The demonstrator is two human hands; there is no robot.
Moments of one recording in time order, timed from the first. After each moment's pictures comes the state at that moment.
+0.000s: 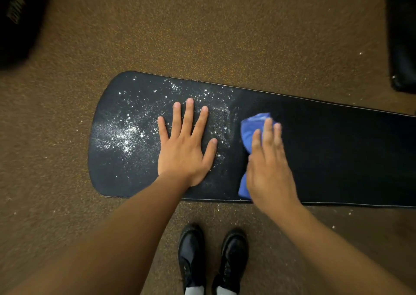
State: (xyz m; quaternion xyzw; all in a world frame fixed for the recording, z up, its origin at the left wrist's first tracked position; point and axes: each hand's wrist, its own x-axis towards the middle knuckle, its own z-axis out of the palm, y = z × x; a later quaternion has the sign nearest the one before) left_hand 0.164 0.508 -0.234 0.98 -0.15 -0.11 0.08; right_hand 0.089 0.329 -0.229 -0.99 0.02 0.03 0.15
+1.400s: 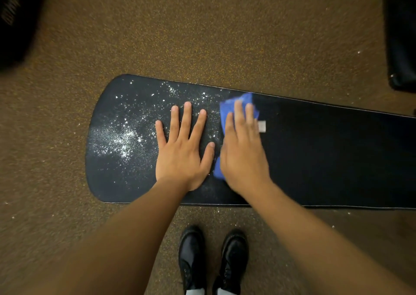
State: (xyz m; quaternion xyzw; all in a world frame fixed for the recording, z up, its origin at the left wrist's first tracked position) left_hand 0.164 0.509 -0.236 0.98 -0.15 -0.10 0.09; right_hand 0.137 0.364 -0.232 -0.99 -0.02 0.00 0.13
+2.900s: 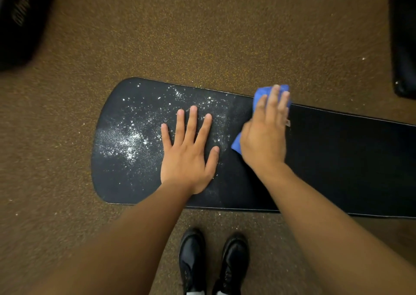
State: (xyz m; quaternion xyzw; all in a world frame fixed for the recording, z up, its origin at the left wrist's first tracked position) left_hand 0.164 0.509 -0.234 0.98 -0.15 -0.11 0.08; right_hand 0.179 0.337 -0.230 -0.98 0.14 -0.02 0.14
